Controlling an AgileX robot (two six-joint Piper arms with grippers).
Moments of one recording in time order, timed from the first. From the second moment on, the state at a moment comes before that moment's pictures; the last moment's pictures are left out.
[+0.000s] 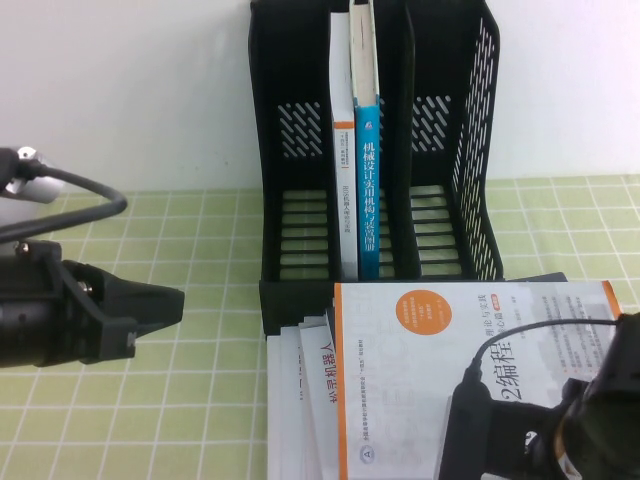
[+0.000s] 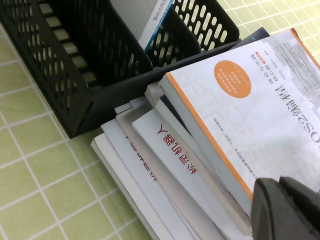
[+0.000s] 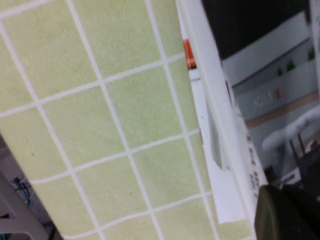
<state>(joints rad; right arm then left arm) 0.91 1.46 -0.84 -0.13 0.99 -0.30 -0.02 1.03 -0.82 -0.93 0.97 0.74</state>
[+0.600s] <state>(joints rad) 0.91 0.83 -0.99 0.12 0.80 -0.44 -0.20 0.70 -0.82 -0.67 0.99 0.66</state>
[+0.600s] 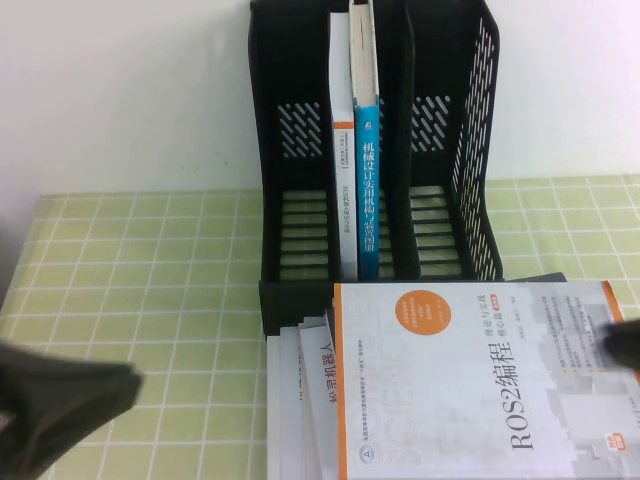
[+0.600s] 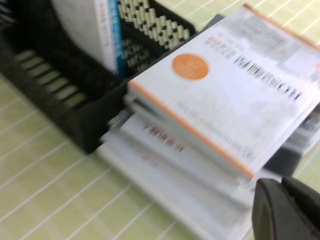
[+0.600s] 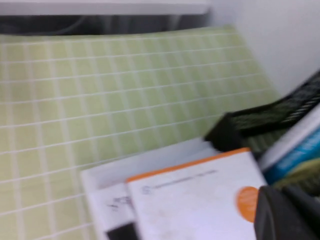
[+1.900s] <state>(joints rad) 0.91 0.50 -0.38 -0.88 0.66 0.63 -0.22 0.22 -0.22 -0.46 0.48 0.20</state>
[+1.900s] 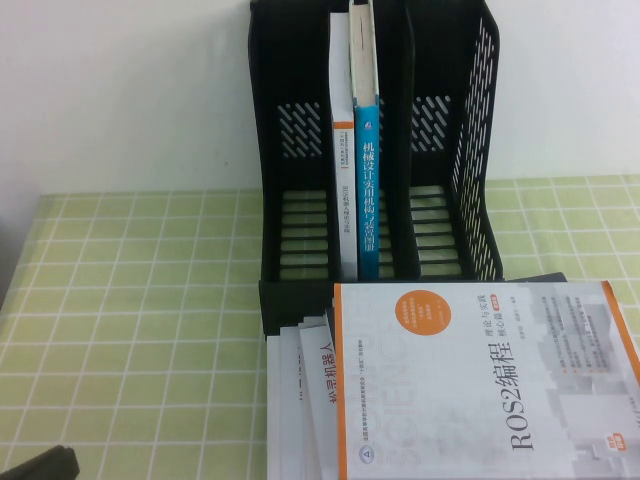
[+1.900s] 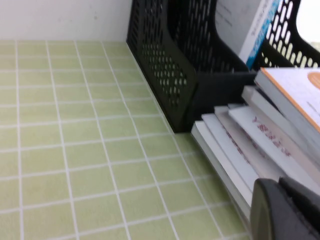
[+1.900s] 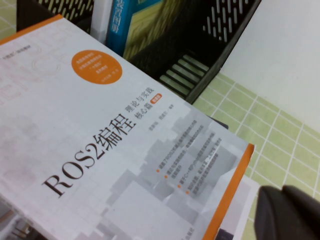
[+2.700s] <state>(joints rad) 0.91 0.50 -0.38 -0.88 0.66 0.63 -0.02 -0.01 0.02 -0.22 0.35 0.03</state>
